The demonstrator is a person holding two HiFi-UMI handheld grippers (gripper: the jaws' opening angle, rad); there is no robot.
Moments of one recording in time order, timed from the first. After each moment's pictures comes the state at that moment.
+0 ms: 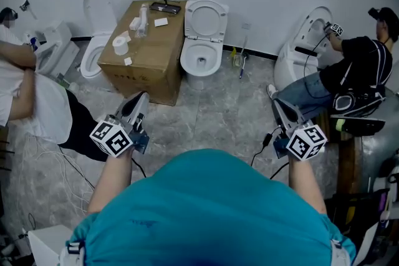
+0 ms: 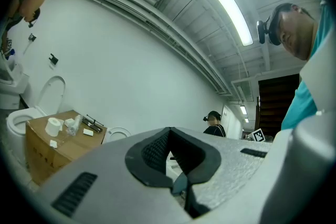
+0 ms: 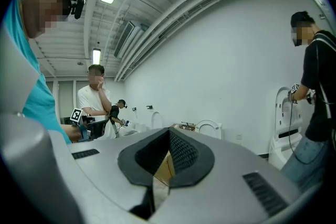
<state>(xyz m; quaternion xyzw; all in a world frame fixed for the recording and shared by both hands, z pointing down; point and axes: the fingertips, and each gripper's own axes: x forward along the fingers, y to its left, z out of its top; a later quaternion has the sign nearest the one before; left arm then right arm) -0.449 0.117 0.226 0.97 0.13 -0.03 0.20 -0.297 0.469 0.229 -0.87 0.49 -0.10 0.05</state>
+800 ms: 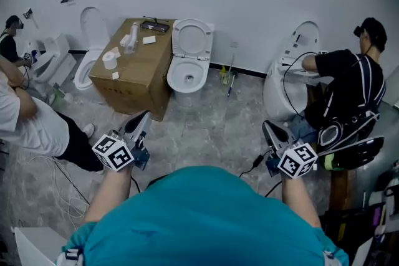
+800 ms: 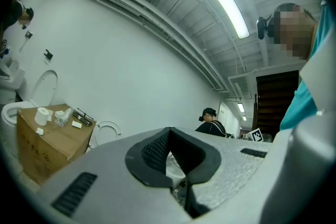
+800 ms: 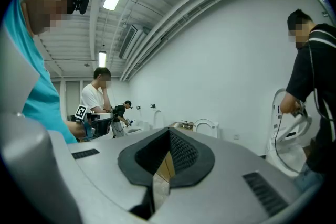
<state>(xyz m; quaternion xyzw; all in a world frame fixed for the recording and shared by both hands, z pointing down) -0.418 0.253 0.222 0.97 0.14 -0.02 0.20 -0.279 0.582 0.231 -0.85 0.51 -0.10 0.04</state>
